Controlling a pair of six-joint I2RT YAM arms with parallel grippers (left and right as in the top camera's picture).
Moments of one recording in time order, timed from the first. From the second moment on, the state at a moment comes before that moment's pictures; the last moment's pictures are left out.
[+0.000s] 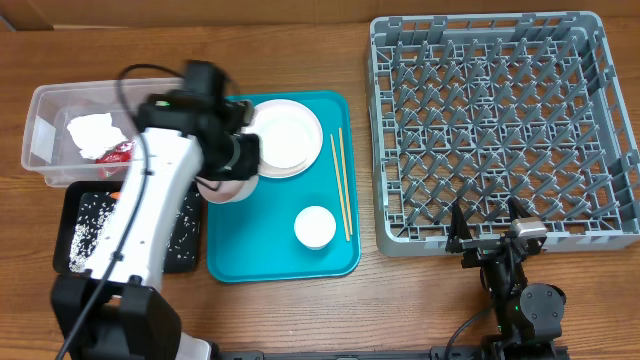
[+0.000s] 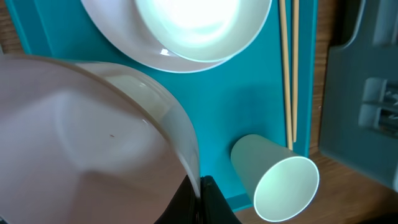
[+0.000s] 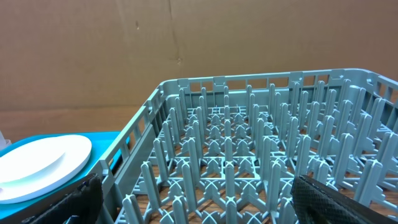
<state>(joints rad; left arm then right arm) -0.17 1.66 1.48 -1.20 0.21 -0.15 0.08 0.01 0.02 -0.03 -0.04 0.10</state>
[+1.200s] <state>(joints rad) -0.37 1.66 1.16 -0.99 0.07 -0.33 0.08 0.01 0.02 -0.04 -0.04 0.10</state>
